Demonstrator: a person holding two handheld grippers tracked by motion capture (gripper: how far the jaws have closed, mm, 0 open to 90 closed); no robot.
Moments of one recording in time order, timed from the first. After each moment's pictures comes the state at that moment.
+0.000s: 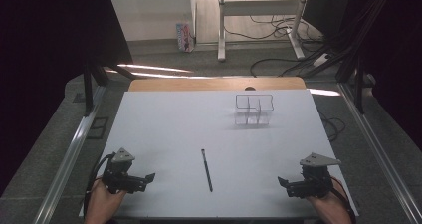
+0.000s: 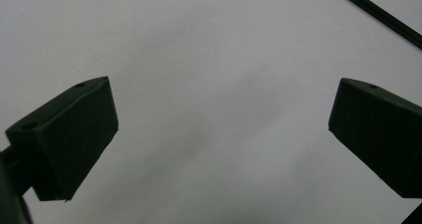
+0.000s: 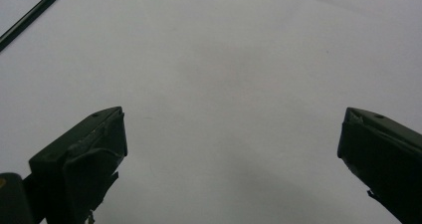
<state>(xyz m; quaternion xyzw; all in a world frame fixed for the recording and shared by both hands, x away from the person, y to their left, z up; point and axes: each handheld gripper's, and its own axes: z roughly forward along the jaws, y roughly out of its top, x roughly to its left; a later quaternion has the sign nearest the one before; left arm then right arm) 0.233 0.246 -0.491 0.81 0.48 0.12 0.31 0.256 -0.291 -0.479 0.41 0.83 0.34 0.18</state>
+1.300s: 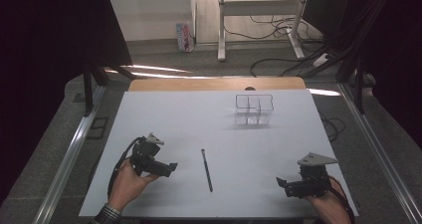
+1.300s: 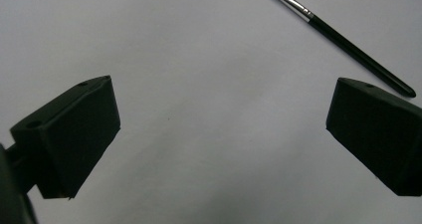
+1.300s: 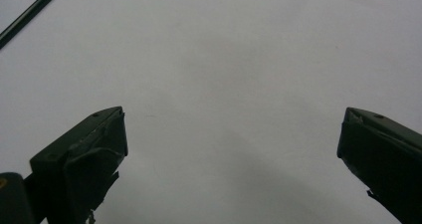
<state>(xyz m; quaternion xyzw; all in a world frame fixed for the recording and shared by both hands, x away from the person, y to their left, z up) 0.283 0.184 -0.473 0.84 0.46 0.09 0.26 0.258 -0.288 -0.481 0.41 0.83 0.33 0.17</state>
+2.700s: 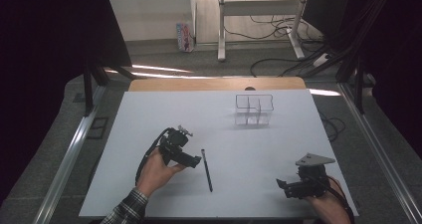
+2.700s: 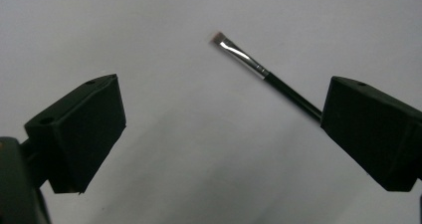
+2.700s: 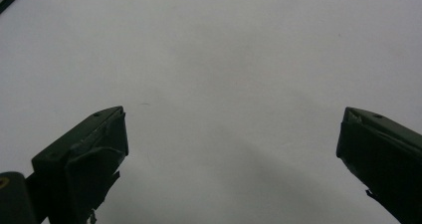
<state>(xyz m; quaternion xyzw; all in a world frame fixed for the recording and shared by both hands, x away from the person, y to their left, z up) 0.322 0.112 -0.473 0.87 0.44 0.06 0.23 0.259 -0.286 -0.485 0.41 0.84 0.31 0.16</state>
